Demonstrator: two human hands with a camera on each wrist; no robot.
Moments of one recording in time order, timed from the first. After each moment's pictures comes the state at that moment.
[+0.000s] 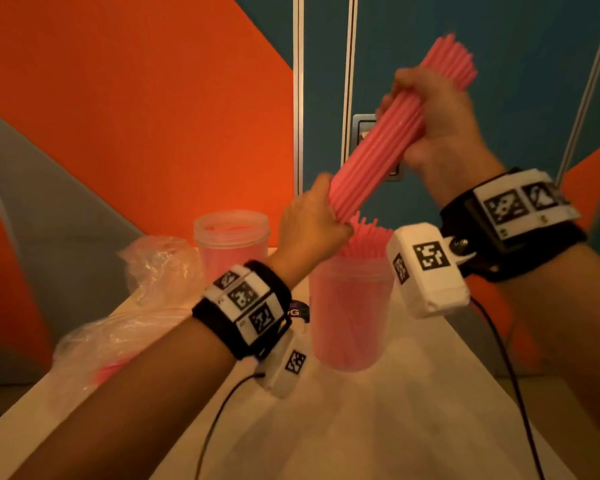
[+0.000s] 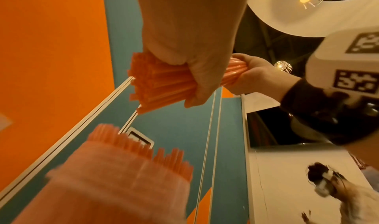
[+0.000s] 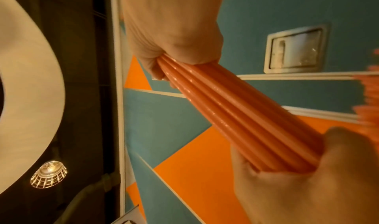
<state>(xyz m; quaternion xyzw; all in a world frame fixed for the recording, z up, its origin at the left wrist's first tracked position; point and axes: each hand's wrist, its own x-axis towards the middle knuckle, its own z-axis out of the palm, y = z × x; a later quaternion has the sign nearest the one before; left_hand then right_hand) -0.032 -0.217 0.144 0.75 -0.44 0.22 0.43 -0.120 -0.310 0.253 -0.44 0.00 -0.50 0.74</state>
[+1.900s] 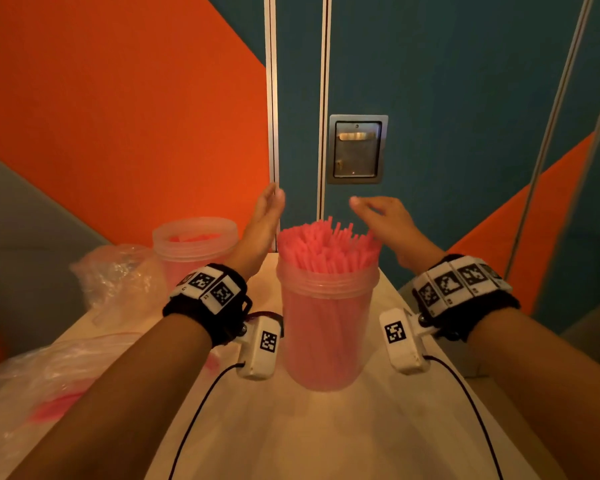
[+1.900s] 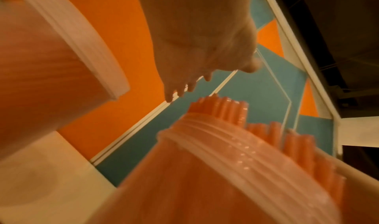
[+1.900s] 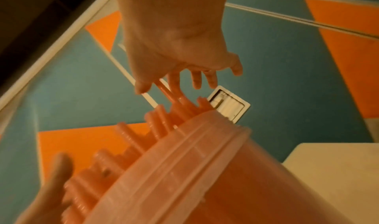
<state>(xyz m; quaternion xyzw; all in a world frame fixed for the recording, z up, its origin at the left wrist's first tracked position) 0.048 -0.264 0.117 0.62 -0.42 -0.08 0.66 -0.076 -0.431 0.130 -0.82 0.21 -0.38 0.37</state>
